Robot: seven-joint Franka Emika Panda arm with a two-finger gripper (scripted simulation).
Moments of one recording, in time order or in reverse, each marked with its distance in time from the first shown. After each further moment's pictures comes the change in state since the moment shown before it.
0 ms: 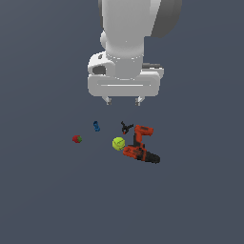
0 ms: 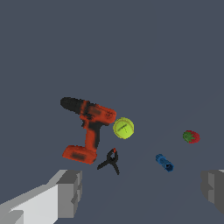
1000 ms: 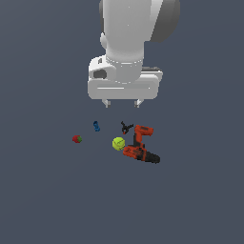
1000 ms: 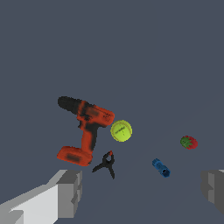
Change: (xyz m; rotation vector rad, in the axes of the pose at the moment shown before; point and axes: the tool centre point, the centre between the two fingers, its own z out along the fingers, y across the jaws) arm 0.004 0.002 0.008 -0.018 0.009 -0.046
